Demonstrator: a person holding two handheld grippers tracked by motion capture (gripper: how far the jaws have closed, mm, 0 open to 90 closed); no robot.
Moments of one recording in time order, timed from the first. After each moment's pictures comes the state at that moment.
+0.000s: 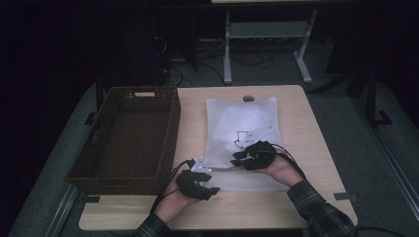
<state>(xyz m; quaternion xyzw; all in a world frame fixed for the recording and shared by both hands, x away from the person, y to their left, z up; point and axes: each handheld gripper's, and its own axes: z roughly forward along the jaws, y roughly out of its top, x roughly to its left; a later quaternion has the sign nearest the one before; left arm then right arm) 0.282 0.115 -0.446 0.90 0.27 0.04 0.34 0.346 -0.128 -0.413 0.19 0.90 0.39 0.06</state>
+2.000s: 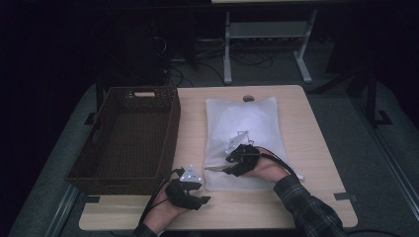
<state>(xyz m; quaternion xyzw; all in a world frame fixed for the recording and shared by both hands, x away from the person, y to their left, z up) 0.260 0.139 -0.451 0.90 0.29 0.04 0.33 0.362 -0.091 -0.449 0.15 0.94 0.30 0.04</state>
